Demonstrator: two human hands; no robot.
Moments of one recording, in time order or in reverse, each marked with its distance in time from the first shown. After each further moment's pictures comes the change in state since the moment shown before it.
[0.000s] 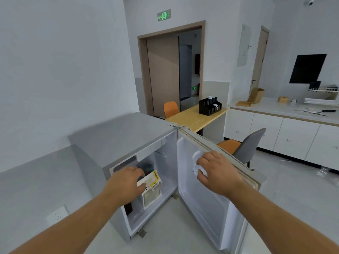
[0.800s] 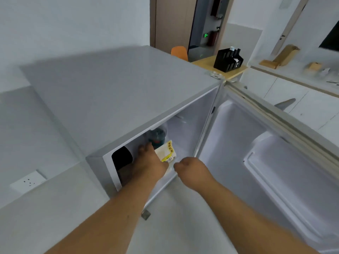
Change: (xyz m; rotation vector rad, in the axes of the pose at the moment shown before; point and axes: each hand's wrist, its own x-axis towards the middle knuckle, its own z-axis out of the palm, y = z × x) left_hand 0.129 -0.046 0.199 -0.509 -0.188 -0.570; right_hand 0.115 -0.107 0.243 0.669 -0.617 0.715
